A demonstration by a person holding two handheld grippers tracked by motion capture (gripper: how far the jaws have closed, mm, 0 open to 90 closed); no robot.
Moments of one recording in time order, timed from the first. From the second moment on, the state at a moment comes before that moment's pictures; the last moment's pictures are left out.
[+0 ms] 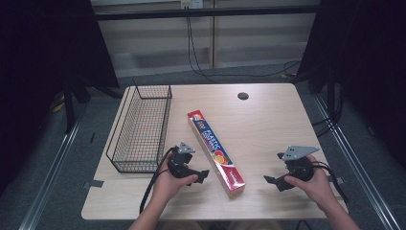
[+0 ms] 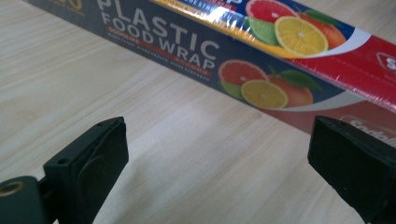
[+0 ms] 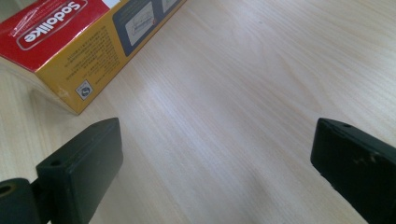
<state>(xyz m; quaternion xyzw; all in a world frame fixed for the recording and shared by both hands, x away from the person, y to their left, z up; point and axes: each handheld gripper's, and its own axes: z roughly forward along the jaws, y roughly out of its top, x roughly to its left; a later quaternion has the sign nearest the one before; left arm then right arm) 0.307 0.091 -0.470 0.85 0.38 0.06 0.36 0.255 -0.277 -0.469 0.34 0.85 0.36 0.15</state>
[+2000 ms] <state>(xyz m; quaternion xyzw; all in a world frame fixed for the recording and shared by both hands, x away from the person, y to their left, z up) 0.383 0.013 -0.461 0.78 0.57 -0.01 0.25 0.252 -0.289 -0.457 0.36 0.83 0.39 0.18</state>
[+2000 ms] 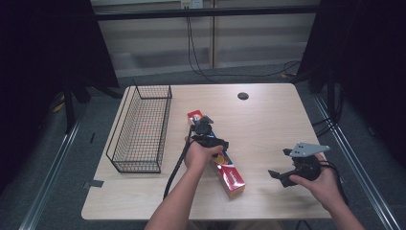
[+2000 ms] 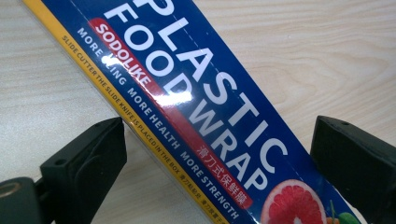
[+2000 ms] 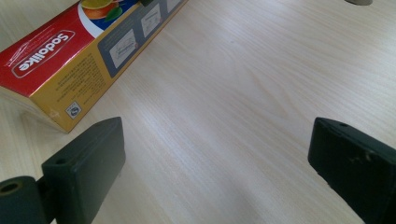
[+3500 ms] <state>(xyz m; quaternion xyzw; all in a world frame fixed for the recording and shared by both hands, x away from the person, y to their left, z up) 0.394 0.068 -0.438 0.77 0.61 -0.01 0.15 0.253 -0.286 -0.456 0.35 0.83 0.40 0.18</state>
